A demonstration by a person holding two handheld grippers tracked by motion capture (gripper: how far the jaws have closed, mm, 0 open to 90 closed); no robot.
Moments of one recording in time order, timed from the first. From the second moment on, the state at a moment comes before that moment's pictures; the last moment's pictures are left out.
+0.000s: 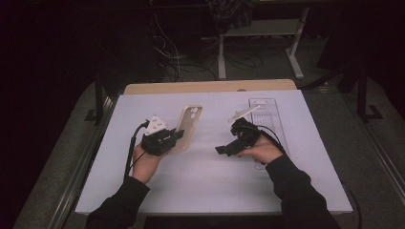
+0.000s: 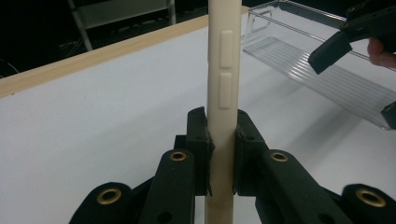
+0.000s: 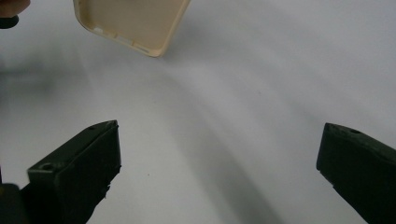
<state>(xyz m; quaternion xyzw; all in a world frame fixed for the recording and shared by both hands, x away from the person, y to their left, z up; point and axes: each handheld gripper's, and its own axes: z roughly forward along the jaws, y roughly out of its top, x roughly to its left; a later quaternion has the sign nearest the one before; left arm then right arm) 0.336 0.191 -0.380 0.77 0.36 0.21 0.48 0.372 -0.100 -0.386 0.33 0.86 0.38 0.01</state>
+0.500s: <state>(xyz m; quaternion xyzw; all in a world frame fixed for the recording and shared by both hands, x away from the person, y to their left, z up) 0.336 0.192 -0.381 0.77 0.36 0.21 0.47 0.382 -0.068 -0.389 0.31 0.87 0.38 0.01</state>
